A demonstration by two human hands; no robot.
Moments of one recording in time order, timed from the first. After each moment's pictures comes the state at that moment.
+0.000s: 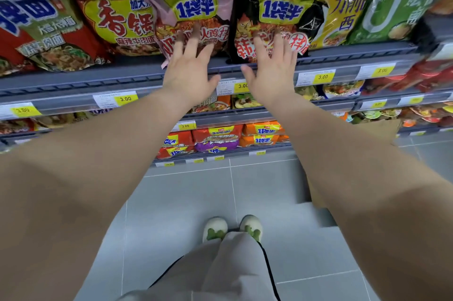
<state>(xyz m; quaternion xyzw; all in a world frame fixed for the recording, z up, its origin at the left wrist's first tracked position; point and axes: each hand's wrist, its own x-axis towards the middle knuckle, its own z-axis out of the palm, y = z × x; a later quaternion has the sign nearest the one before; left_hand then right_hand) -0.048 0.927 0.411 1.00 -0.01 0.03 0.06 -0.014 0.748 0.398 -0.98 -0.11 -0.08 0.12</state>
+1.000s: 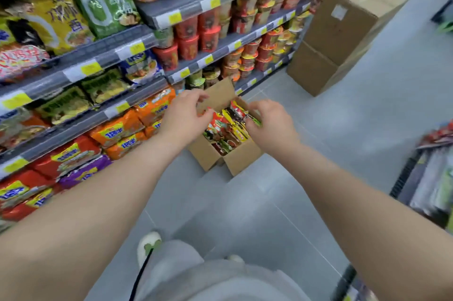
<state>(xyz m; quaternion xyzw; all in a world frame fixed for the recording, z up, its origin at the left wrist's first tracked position) -0.294 0.469 0.474 0.92 -0.24 -0.03 0.32 -0.387 0.299 0.481 -0.97 0.14 -0.06 0.21</state>
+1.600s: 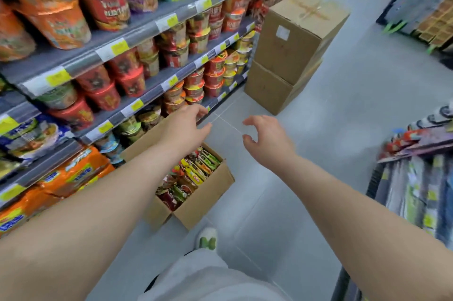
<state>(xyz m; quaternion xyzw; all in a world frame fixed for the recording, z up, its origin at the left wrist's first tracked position) -0.168 0.163 0.455 0.90 -0.29 -0.10 0.31 -0.298 0.013 0.480 -0.96 0.20 -0.03 0.19</state>
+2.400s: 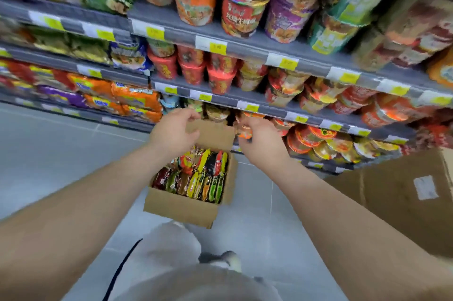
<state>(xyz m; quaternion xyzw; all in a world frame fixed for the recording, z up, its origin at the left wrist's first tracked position) -0.082 0.062 0.432 0.93 0.20 0.00 0.31 -0.003 -0.130 0.451 -0.94 -0.27 0.11 0.19</state>
